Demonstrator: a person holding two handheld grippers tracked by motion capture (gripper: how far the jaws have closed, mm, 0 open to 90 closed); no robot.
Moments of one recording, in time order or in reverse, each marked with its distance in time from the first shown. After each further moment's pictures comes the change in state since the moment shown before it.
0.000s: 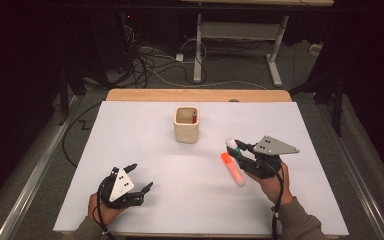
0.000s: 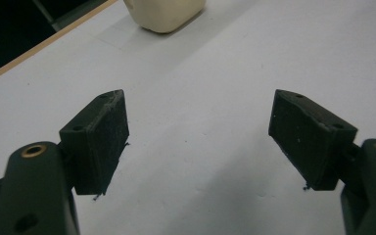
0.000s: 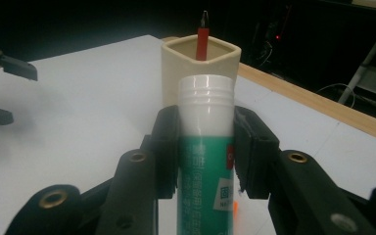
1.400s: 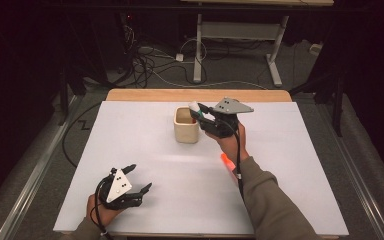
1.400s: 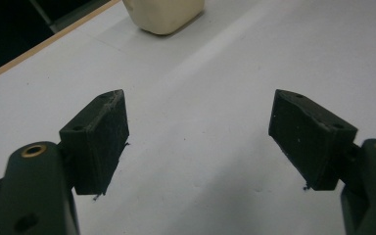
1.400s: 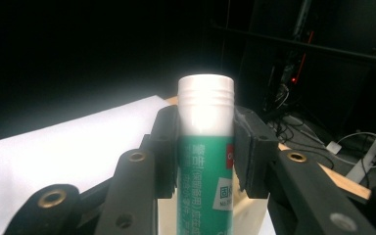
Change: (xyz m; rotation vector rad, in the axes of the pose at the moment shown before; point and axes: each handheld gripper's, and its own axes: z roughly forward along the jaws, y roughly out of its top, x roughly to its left) left arm 0.001 -0.003 -0.004 -0.017 -0.008 -0.012; right arm -0.005 0.072 0.117 -0.146 0.052 0.002
